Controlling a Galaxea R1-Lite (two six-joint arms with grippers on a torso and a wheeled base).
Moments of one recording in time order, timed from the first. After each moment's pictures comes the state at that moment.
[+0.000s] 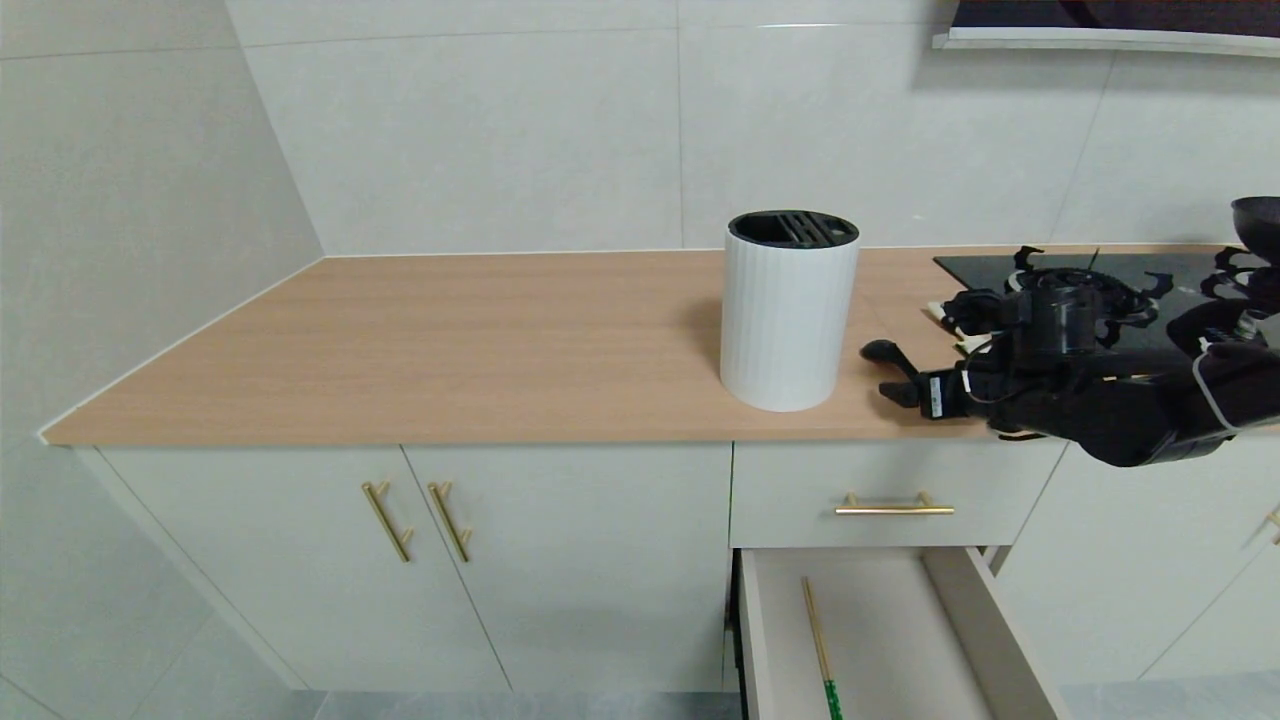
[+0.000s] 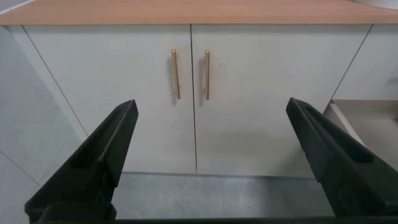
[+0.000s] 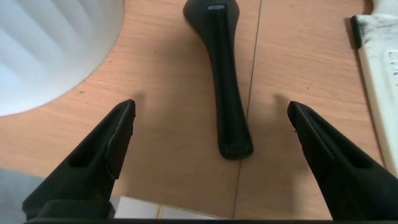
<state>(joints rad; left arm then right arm) 0.00 0.00 0.00 0.00 0.03 0.00 0.15 2.07 -1.21 -0.48 0.02 -0.04</state>
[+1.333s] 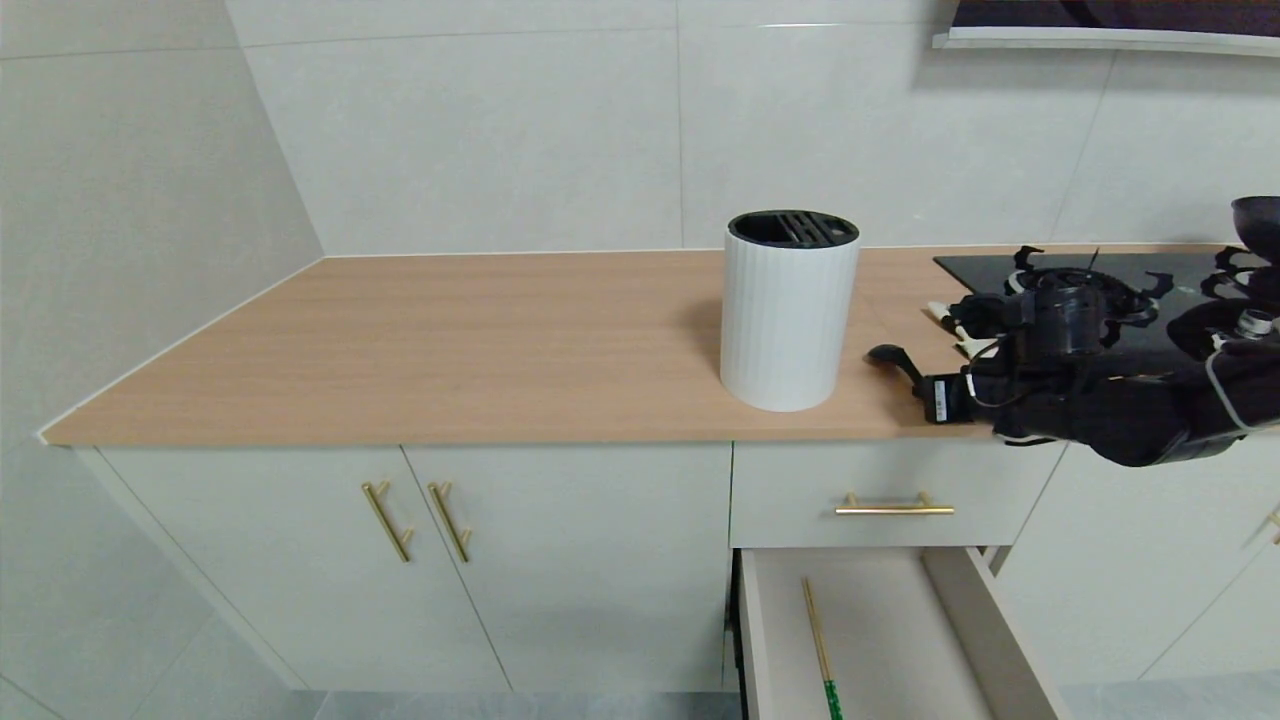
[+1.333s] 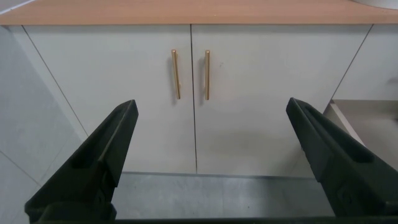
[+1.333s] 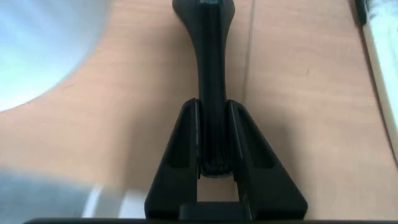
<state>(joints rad) 0.00 0.00 0.00 0.00 0.03 0.00 0.16 2.04 -1.18 -0.43 0.02 0.01</state>
